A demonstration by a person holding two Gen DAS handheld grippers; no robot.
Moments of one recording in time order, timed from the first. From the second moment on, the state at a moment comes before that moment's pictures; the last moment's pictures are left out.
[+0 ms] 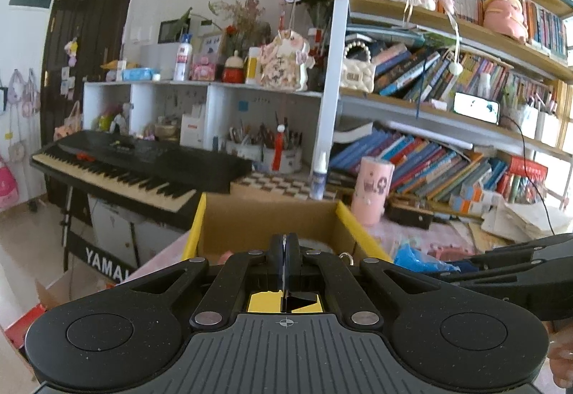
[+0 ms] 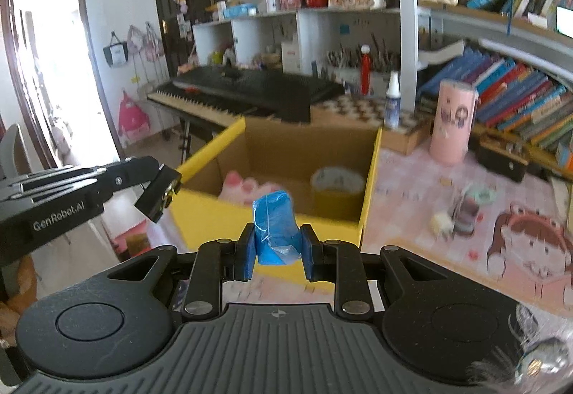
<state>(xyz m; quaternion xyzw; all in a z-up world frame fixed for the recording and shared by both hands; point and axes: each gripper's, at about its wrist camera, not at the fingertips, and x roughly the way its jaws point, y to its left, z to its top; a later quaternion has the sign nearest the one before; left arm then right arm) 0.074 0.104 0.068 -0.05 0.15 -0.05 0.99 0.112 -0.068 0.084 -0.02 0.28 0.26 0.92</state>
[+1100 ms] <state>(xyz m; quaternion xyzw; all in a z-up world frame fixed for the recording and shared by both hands) 0.209 0.055 0.024 -0.03 0.26 0.01 0.97 0.269 -0.051 0.043 -0.20 0.30 0.37 0.86</state>
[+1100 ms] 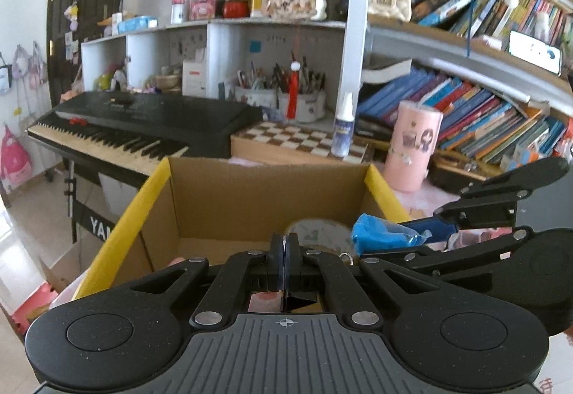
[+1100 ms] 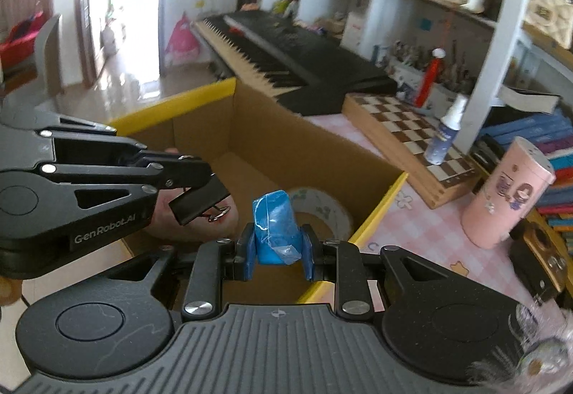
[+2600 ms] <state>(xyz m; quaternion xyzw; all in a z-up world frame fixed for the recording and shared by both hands) 0.169 0.033 0.037 -0.03 0.23 0.08 0.97 0.260 -0.103 0.056 -0.15 0.25 0.36 0.89</state>
